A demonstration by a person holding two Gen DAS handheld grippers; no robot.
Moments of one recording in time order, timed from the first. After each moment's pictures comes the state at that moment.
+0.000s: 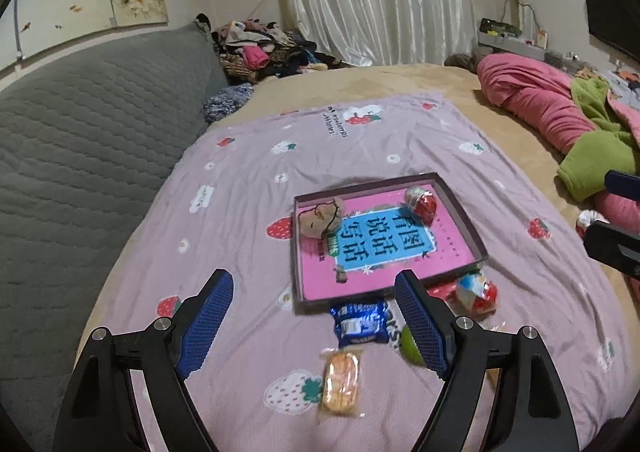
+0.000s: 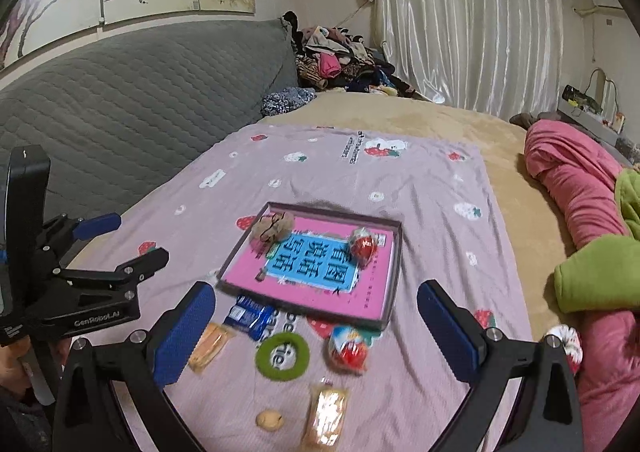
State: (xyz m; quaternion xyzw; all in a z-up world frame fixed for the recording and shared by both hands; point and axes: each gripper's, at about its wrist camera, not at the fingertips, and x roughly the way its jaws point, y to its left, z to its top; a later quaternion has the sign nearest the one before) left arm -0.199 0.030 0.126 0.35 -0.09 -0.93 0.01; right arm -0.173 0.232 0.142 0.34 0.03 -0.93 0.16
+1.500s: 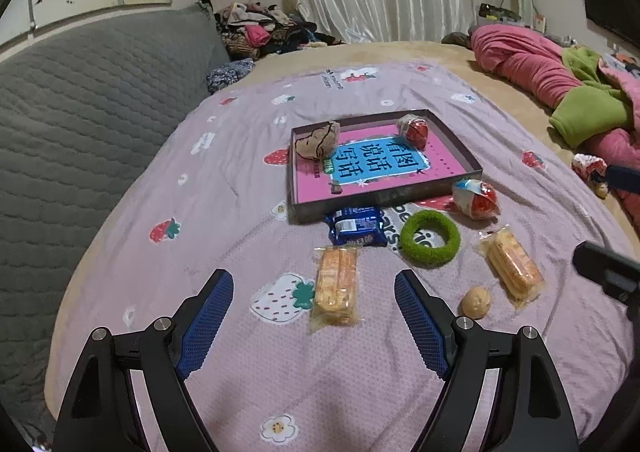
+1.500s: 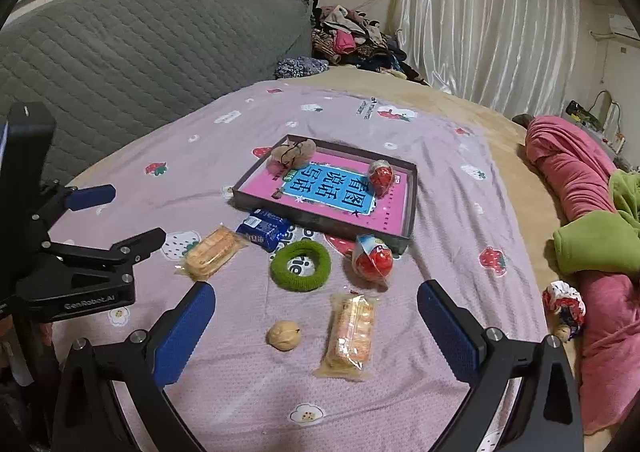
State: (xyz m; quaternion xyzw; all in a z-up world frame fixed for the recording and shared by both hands) left arm -0.115 0.024 0.043 0.38 -0.08 -0.92 0.01; right arm -0.090 0.204 0.062 0.36 0.10 -0.92 0.16
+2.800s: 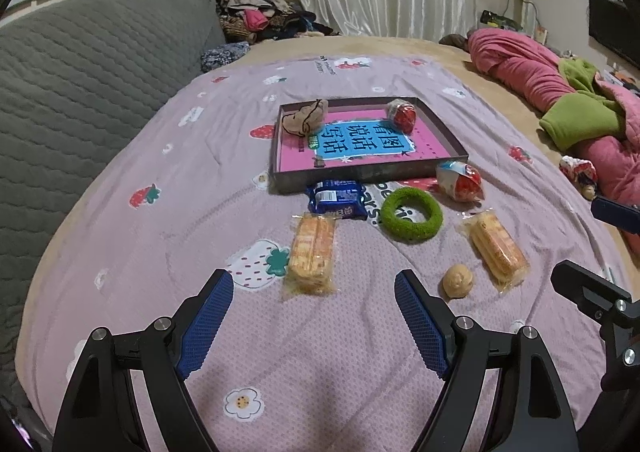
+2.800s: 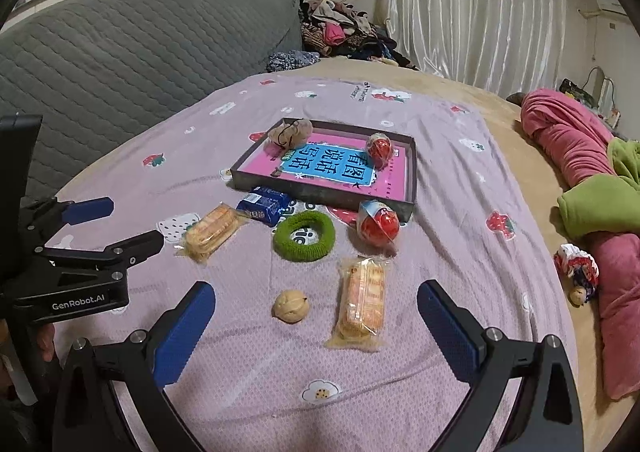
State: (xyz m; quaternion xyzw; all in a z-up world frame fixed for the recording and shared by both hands) left arm -0.095 0.026 0.017 0.39 -0.04 -0.92 0.00; right arm -0.070 0.213 0.030 0.37 0.07 -0.92 0.15
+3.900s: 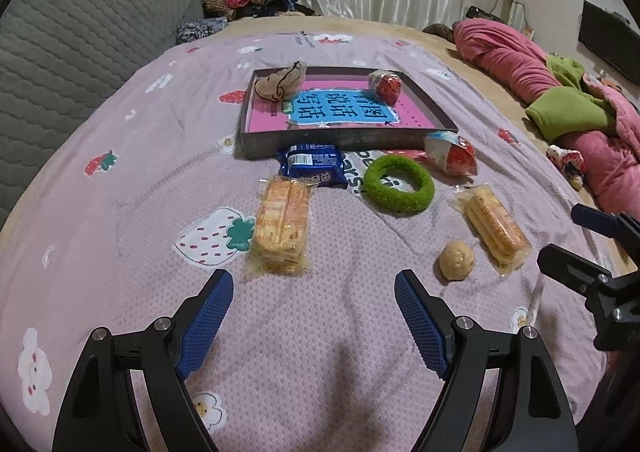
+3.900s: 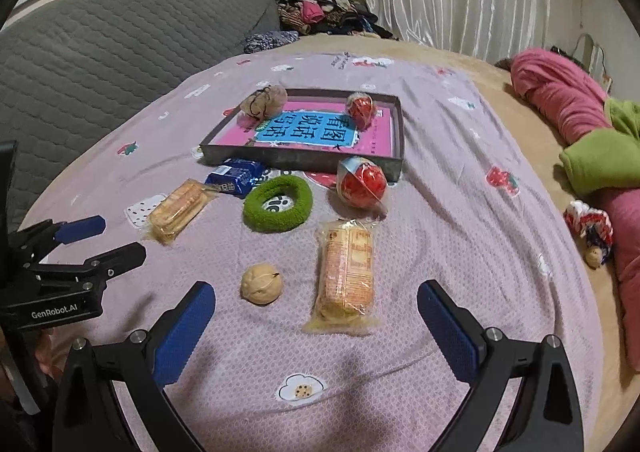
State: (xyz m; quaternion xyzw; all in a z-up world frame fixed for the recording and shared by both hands) left arm -0.115 0.023 -0.034 0.42 0.00 -0.90 -0.05; right arm -0.093 0.235 -0.016 0.41 0.03 -0.90 0.13
